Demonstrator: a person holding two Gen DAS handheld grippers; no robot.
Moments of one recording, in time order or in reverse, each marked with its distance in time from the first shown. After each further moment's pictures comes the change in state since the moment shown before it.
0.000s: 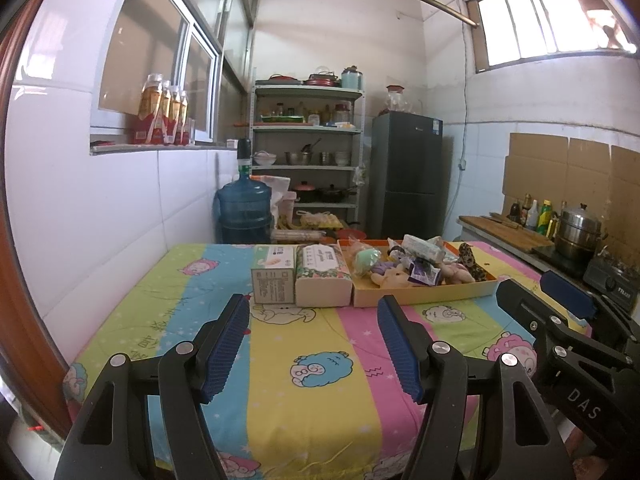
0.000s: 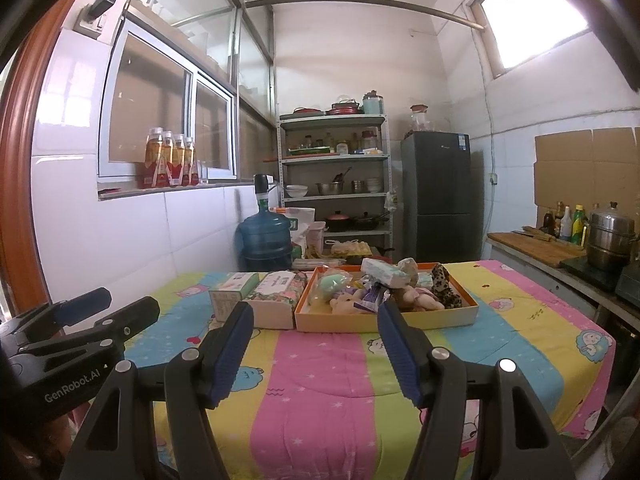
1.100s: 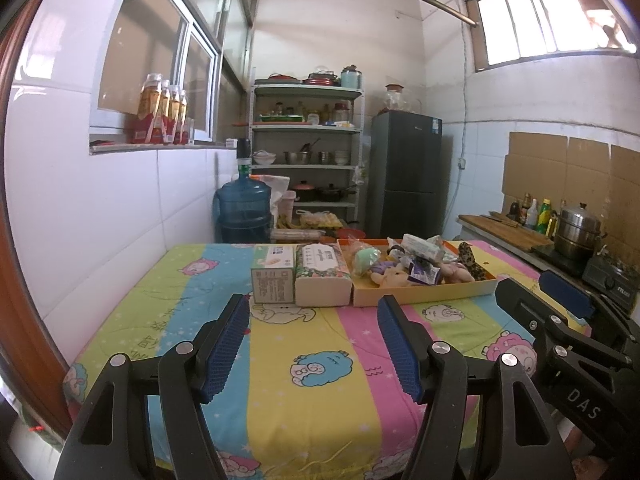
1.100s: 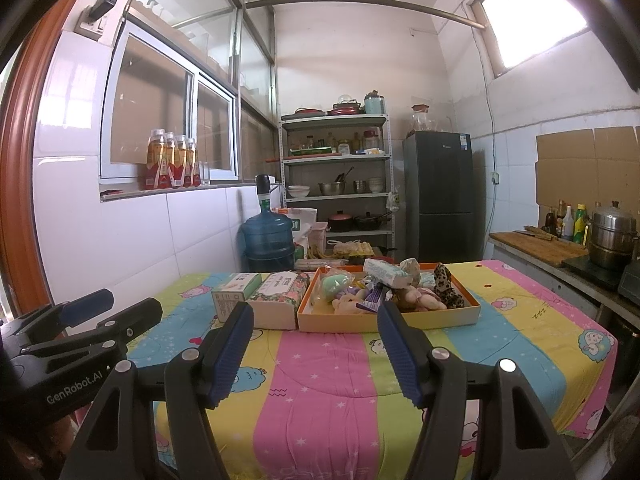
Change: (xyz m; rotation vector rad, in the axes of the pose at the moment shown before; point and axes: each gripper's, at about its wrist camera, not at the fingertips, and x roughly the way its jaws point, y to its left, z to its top) left arm -0.003 0.002 0.003 0.002 0.003 -0.004; right arm -0.001 0.002 0.000 0.002 -0.001 0.003
